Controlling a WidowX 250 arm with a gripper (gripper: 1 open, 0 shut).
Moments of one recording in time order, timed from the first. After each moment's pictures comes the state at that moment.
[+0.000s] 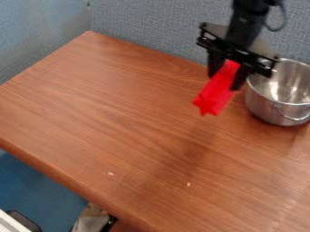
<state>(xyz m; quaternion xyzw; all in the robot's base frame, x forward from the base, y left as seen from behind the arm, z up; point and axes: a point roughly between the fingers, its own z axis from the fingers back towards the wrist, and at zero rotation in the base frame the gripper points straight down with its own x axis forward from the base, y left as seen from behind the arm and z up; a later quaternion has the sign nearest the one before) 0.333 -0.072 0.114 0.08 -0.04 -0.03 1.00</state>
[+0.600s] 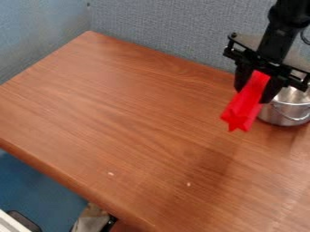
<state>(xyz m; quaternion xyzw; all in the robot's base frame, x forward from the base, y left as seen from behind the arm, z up) 0.328 -0.100 0.112 0.08 -0.05 -0.01 1.00</state>
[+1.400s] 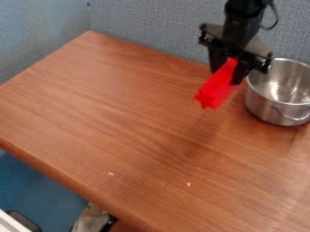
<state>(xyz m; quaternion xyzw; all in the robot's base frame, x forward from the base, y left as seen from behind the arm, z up) 0.366 -0.058 0.106 0.05 -0.10 -0.07 0.99</state>
